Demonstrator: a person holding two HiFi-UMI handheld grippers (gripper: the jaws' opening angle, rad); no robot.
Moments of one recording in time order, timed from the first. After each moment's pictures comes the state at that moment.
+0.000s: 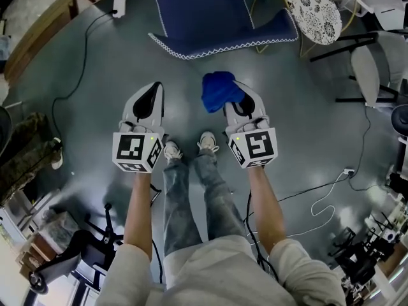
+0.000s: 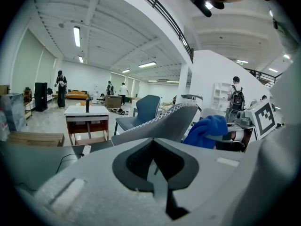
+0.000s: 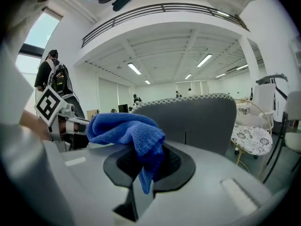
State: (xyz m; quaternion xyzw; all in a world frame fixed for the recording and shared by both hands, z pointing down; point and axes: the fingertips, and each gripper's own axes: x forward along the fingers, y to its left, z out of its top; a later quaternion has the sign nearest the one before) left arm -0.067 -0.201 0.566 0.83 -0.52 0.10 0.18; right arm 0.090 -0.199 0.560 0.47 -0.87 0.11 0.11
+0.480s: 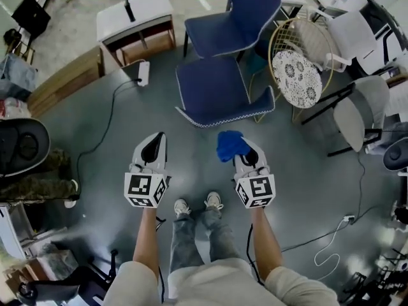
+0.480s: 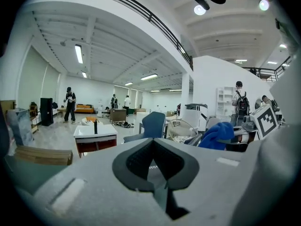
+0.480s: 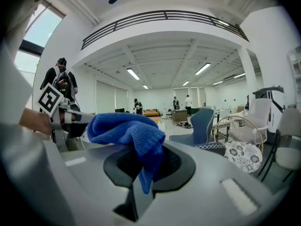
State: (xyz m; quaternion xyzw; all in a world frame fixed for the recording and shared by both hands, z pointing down) left arm -0.117 -0.208 0.430 0.82 -0.56 0.07 0.12; right arm 0.098 -0.200 0.450 0.50 -0.86 0.09 0.10
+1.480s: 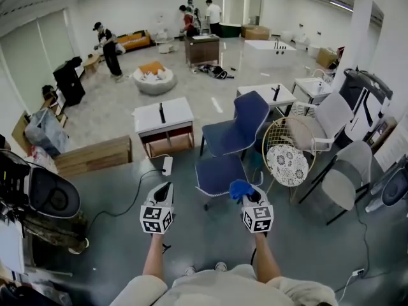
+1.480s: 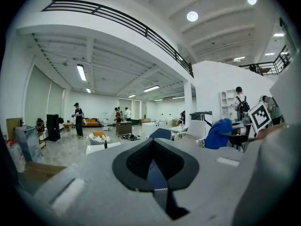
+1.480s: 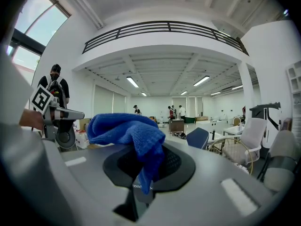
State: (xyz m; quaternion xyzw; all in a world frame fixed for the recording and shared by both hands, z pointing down) left arm -0.181 -0.170 0.242 0.81 -0.59 0.04 0.05; right arm 0.101 -0.199 0.268 0.52 -0.85 0.04 0.07
